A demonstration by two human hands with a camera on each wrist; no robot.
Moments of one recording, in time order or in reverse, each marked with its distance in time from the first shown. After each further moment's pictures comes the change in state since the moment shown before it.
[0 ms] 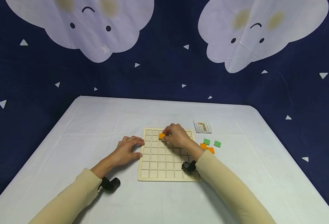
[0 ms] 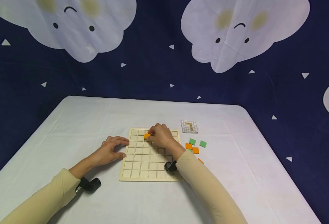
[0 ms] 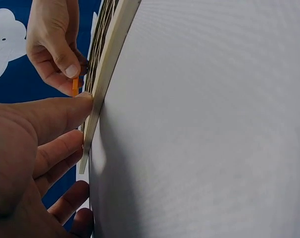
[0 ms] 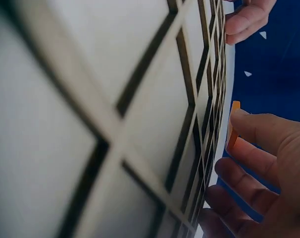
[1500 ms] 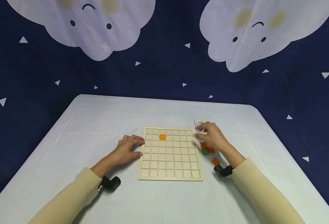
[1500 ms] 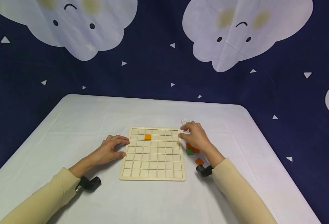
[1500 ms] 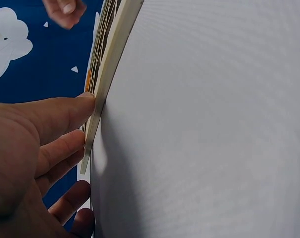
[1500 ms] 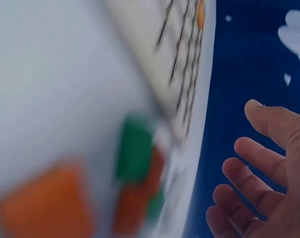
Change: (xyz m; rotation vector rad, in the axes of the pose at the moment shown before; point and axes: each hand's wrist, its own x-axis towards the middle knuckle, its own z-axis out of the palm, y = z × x) left_hand 0.000 0.000 -0.001 0.004 -0.014 -0.002; right_hand -0.058 0.084 -0.058 0.061 0.153 0.112
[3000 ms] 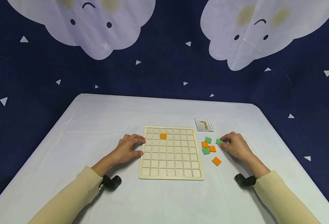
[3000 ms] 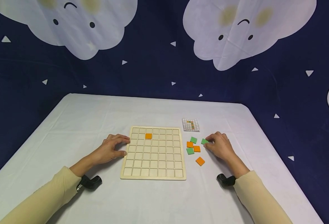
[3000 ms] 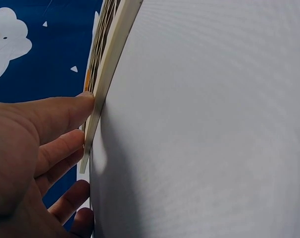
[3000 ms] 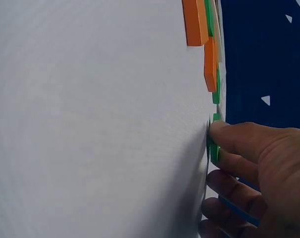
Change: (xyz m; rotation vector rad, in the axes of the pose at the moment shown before) left_hand 0.000 -0.001 -0.001 0.005 -0.010 0.006; right_hand -0.041 0.080 -0.018 -0.150 0.036 0.133
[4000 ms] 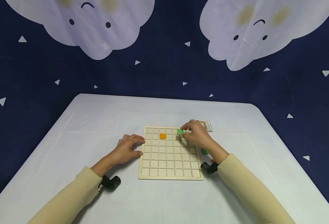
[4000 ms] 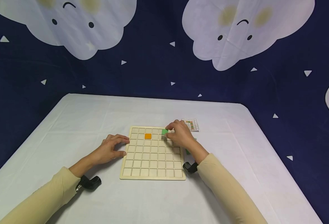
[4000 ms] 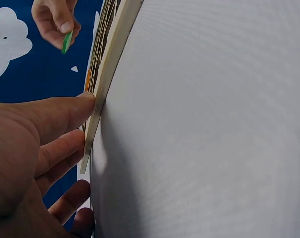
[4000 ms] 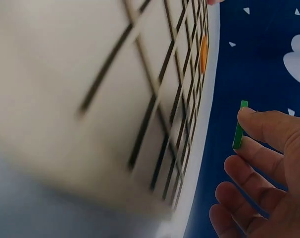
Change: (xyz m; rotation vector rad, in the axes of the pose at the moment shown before) left_hand -0.001 0.002 -0.001 -0.003 0.010 0.005; right_hand 0.036 -0.130 0.028 0.151 -0.074 -0.260
